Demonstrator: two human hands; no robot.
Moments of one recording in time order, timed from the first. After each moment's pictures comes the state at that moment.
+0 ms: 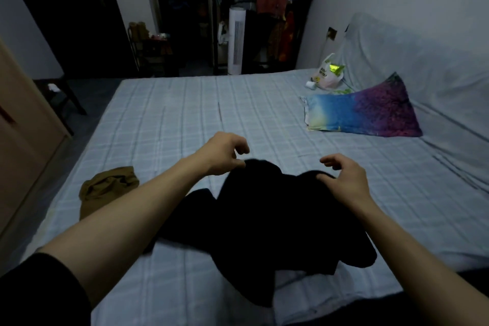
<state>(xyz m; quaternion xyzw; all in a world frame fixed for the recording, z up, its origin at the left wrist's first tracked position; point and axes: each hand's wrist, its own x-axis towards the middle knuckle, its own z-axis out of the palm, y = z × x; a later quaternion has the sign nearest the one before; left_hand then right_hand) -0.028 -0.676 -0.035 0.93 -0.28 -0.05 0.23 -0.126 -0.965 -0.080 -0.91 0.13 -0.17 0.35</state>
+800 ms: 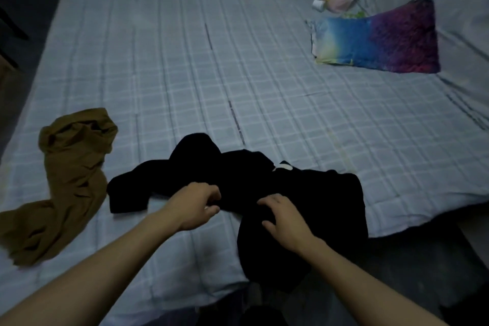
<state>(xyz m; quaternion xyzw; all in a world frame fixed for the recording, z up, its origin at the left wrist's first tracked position) -0.064 -0.572 -0.265 0.91 -0.28 -0.26 0.17 -0.159 -0.816 -0.301 -0.96 0.01 0.17 0.23</state>
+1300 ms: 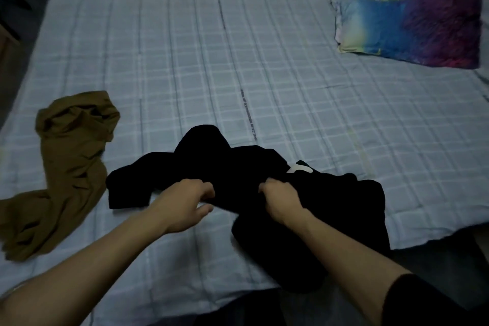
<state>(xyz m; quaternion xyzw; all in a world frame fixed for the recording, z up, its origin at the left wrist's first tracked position) -0.034 -0.544 -0.293 0.91 -0.26 -0.26 0.18 -0.063 -0.799 -0.355 -0.98 -0.05 0.21 0.04</state>
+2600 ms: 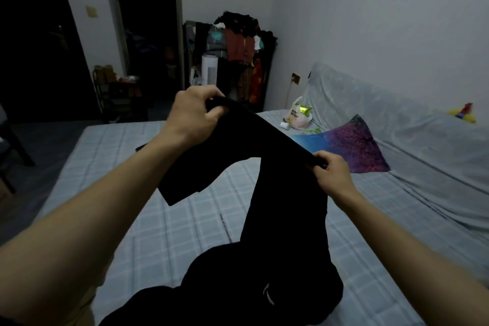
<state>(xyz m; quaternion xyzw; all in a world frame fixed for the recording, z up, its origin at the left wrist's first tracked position) 0.090 -0.608 0.119 0.84 -0.28 0.20 0.42 -0.012 -0.901 0.026 -0.86 0.15 -0.20 0.44</state>
